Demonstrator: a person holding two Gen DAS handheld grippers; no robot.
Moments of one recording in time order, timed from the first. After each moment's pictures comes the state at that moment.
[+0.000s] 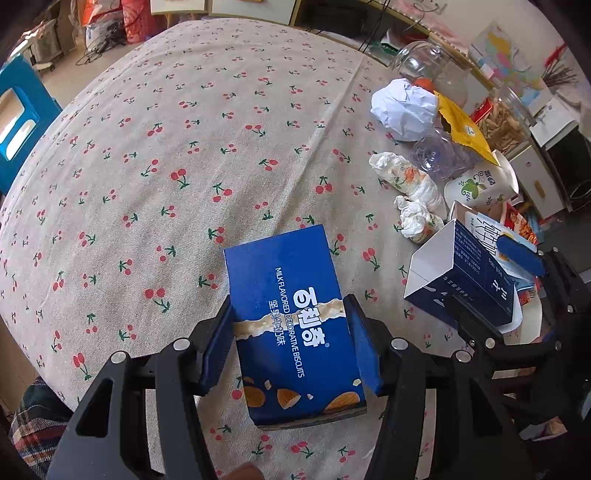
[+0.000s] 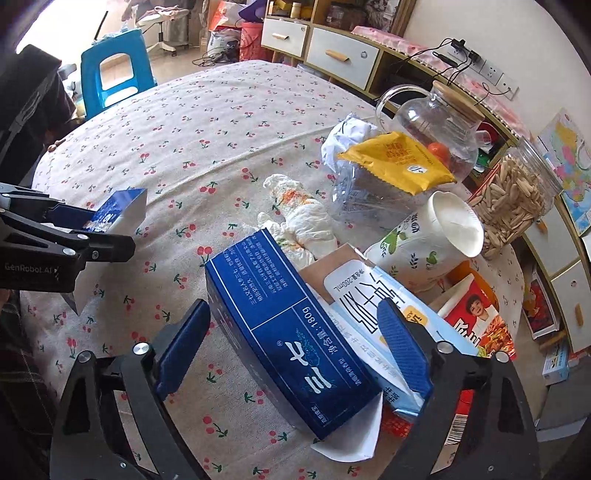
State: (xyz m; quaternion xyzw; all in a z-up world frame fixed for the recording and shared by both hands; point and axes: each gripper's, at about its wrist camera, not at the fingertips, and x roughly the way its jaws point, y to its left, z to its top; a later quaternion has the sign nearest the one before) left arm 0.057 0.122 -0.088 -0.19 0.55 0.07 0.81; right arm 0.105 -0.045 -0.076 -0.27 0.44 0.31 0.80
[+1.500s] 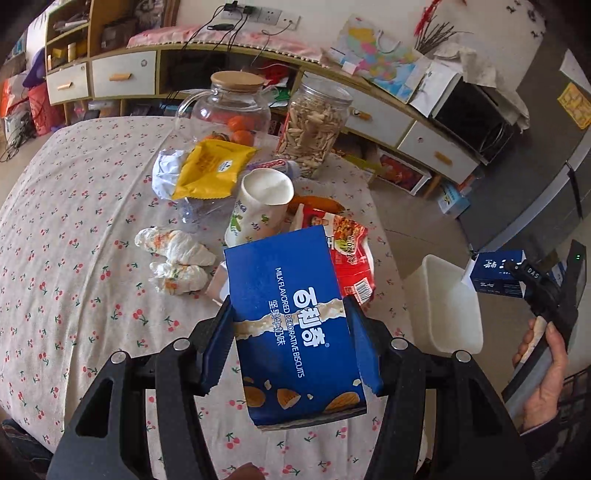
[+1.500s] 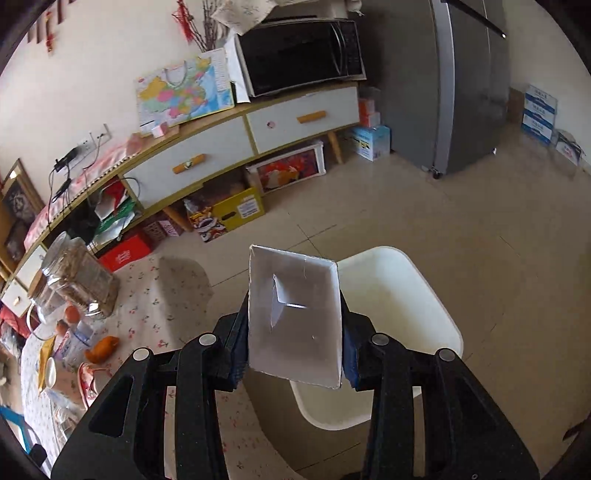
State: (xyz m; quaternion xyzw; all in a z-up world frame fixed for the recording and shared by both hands) left arm 0.090 -0.054 -0.001 -0.12 0.47 -0.09 0.87; right arm 0.122 -0.436 -0.020 0.19 0.36 -0.21 0.89
